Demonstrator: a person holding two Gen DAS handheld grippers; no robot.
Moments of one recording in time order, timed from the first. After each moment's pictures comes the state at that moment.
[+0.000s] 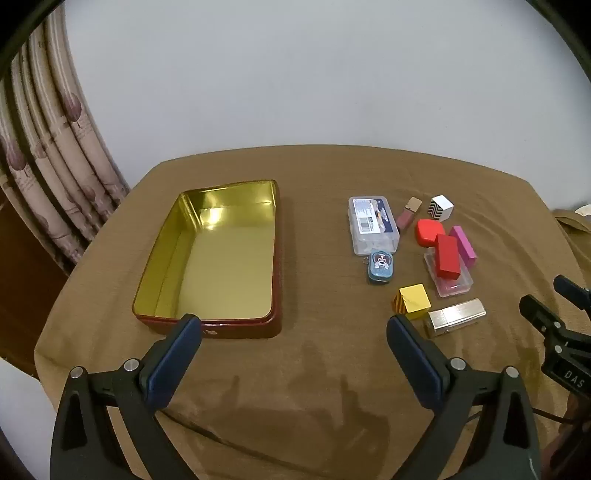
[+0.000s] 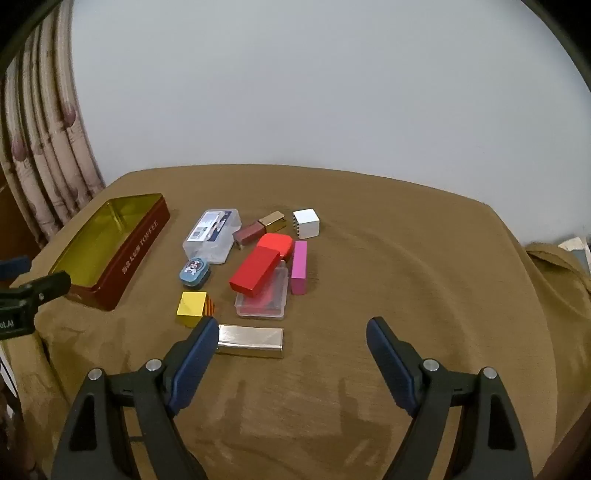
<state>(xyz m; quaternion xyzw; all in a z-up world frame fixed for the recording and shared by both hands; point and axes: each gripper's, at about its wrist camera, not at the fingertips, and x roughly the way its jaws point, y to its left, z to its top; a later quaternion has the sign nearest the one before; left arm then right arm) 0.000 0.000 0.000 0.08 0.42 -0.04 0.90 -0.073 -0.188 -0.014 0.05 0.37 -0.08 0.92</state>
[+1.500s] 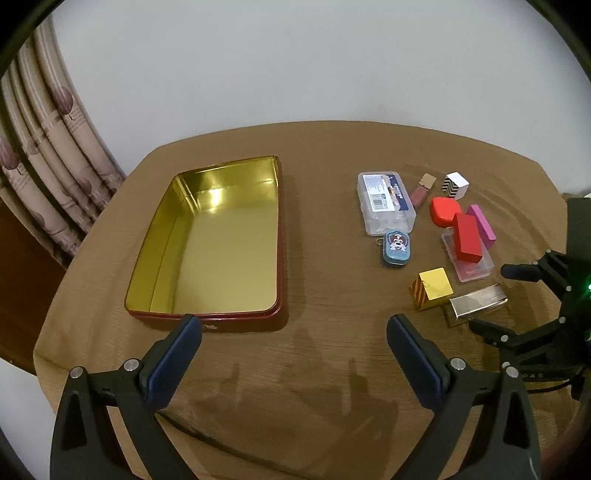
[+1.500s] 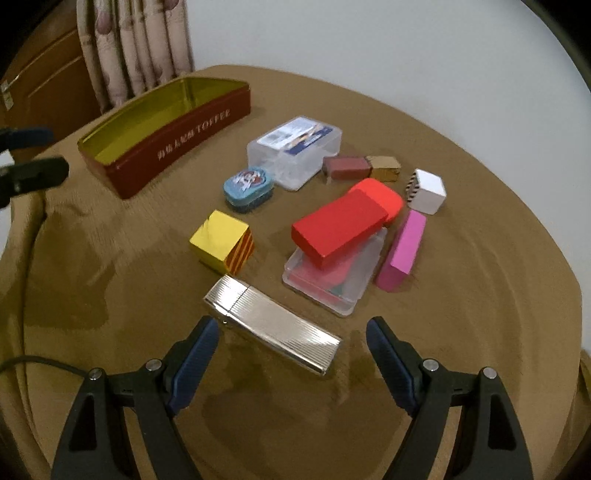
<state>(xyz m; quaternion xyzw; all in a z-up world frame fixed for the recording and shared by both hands) 0.020 0.004 -0.025 0.10 0.46 -0.03 0.88 0.007 -0.160 -0.083 -0.10 0.50 0.11 0.86</state>
